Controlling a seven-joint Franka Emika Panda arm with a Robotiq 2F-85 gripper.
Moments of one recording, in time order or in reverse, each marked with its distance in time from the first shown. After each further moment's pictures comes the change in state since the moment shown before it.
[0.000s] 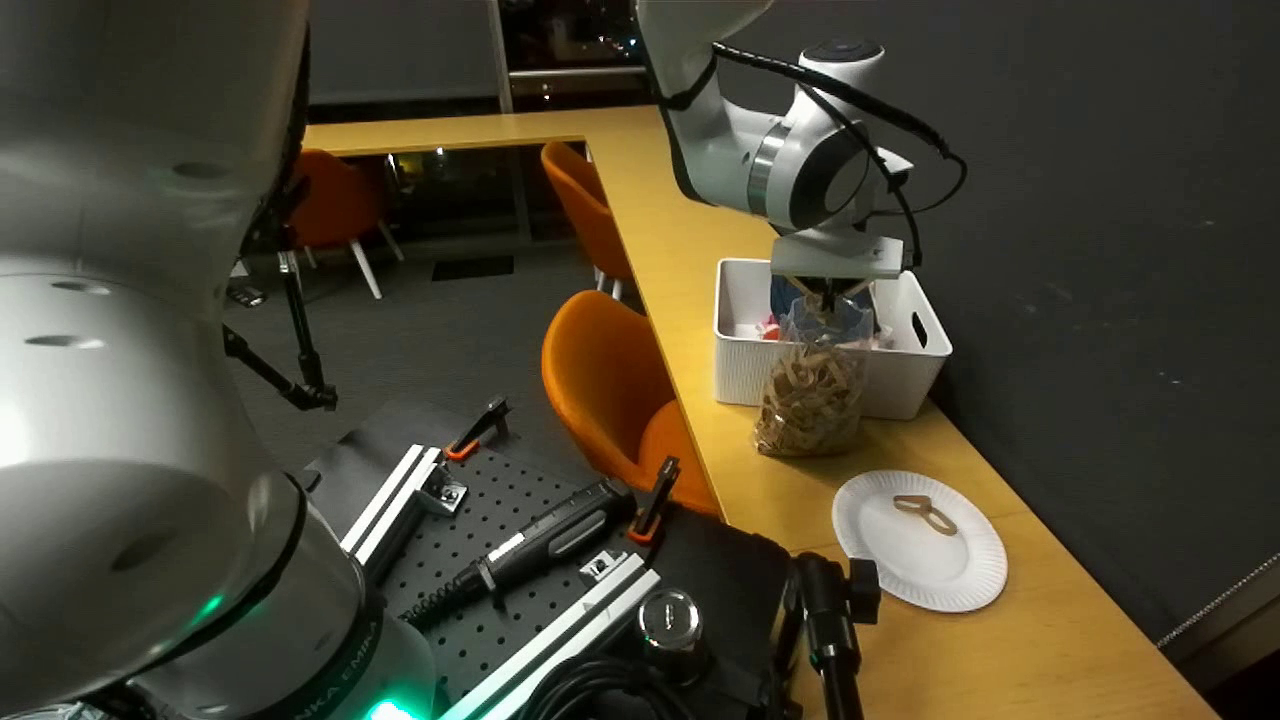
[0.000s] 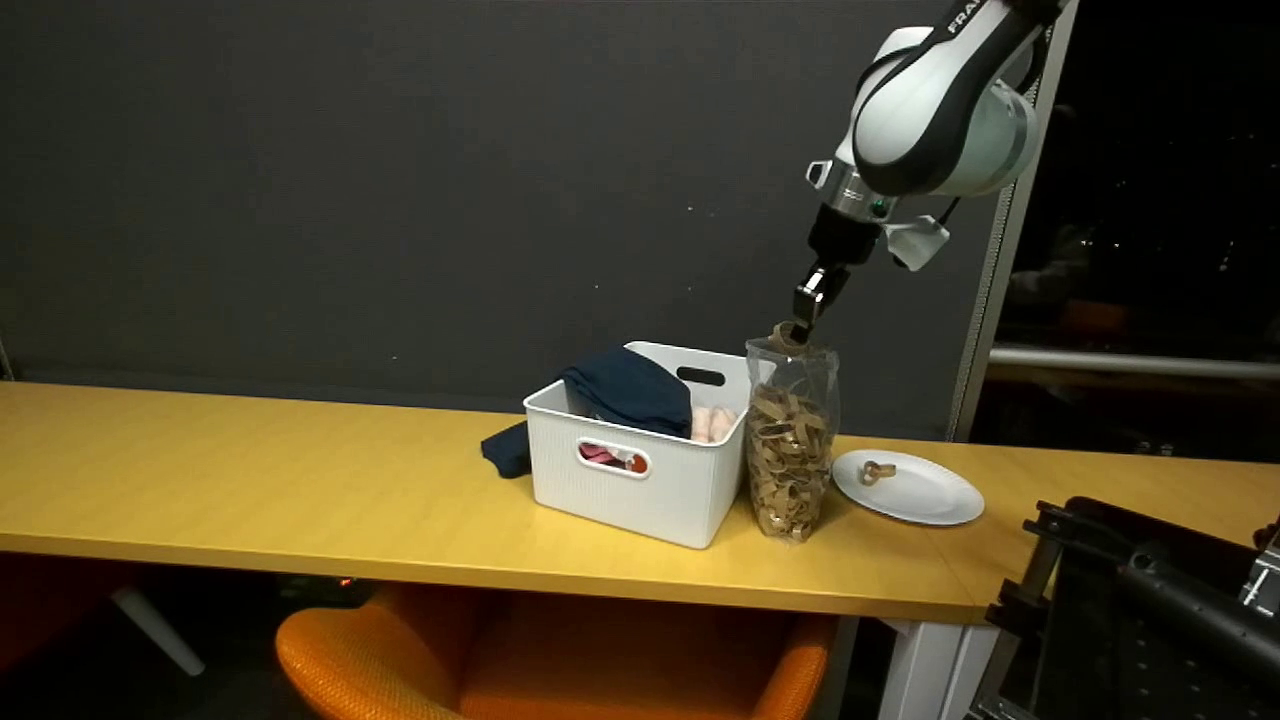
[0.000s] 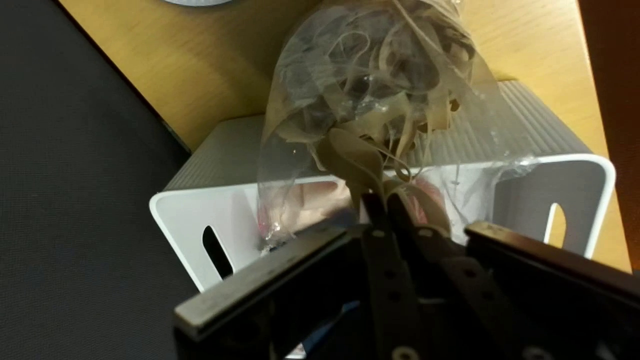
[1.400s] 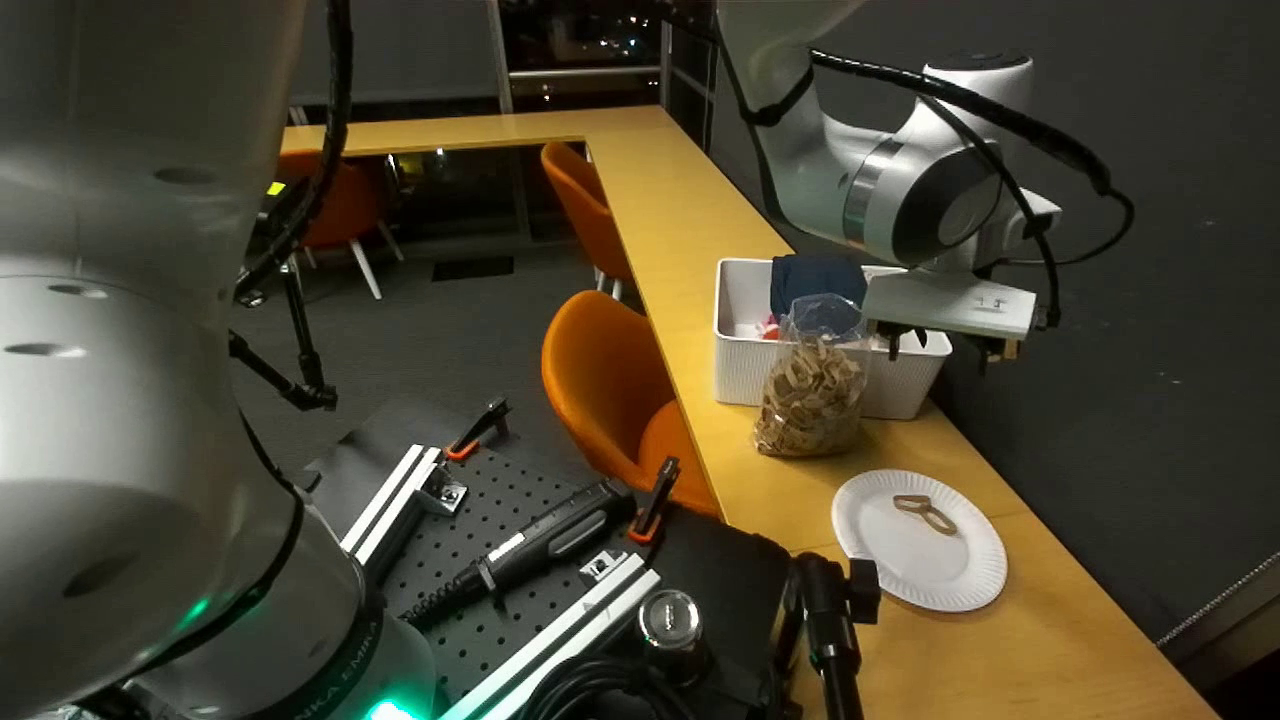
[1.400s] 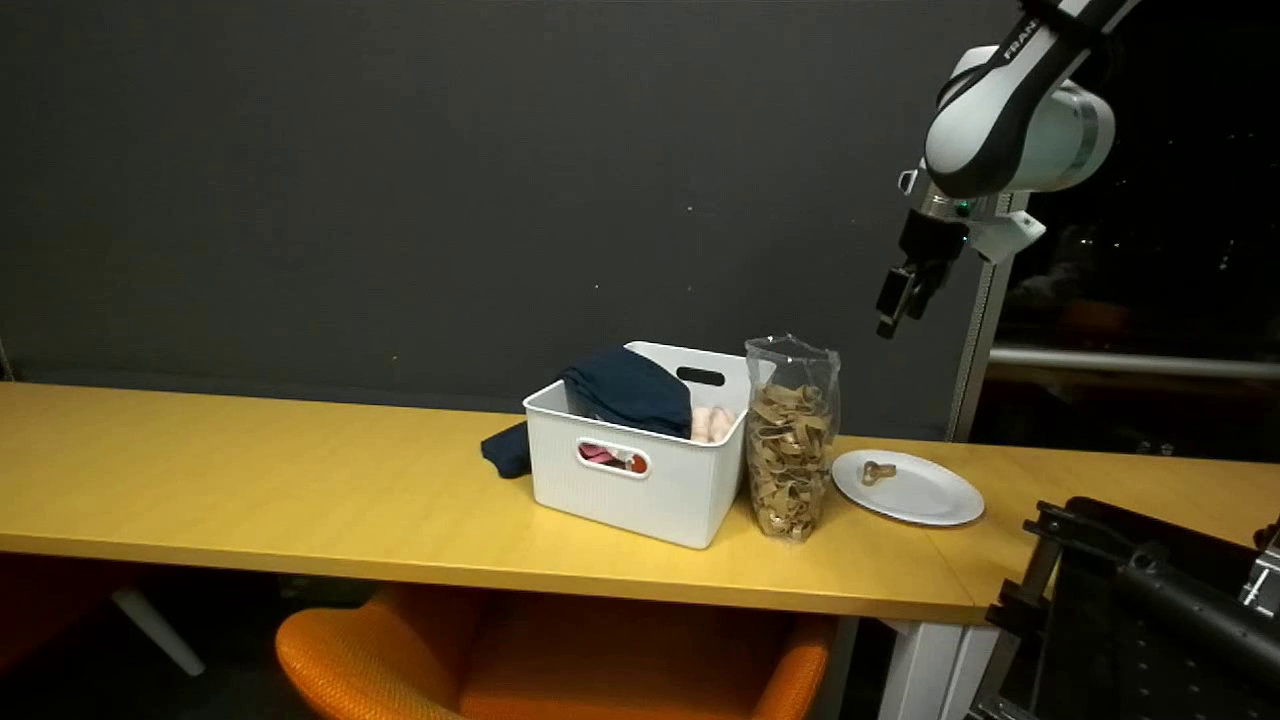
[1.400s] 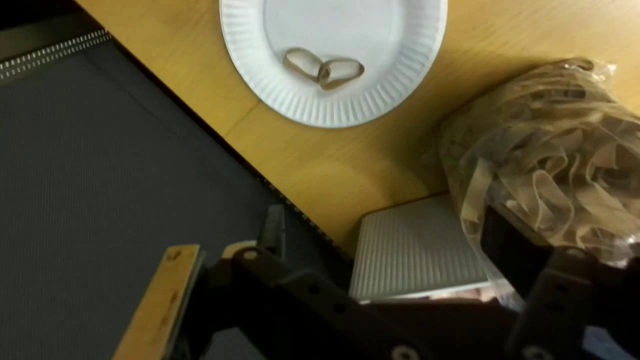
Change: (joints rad) arm -0.081 -0.012 -0.148 0.006 0.009 -0.077 0.023
